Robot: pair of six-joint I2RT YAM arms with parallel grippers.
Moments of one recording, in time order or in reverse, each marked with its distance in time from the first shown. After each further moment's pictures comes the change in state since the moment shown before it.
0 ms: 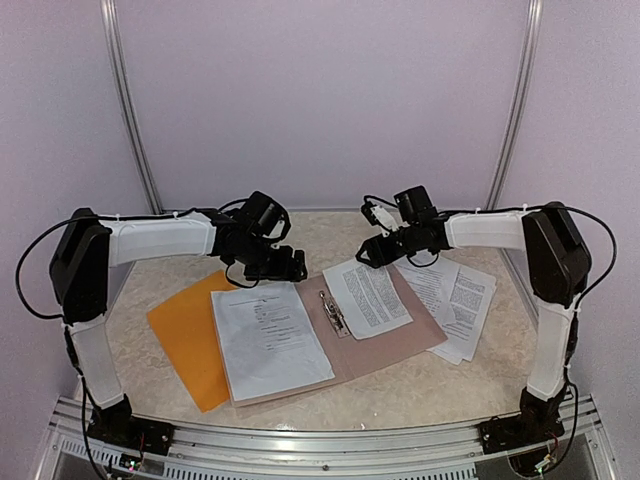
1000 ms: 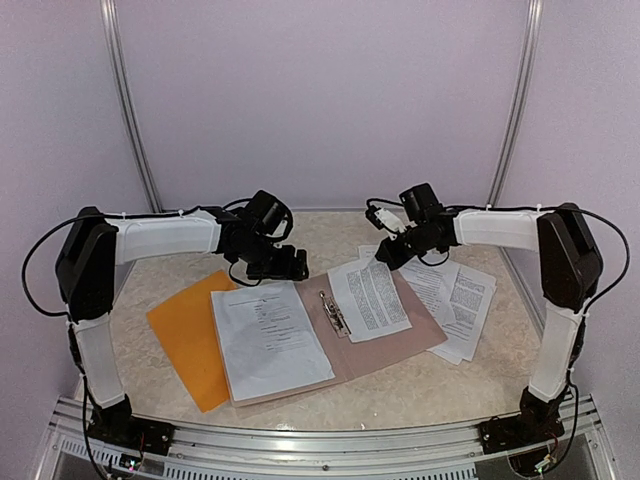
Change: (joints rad) left arm 0.000 0.039 0.045 -0.029 -0.007 0.002; right arm -0.011 -0.068 -0.025 -0.140 0.071 -0.142
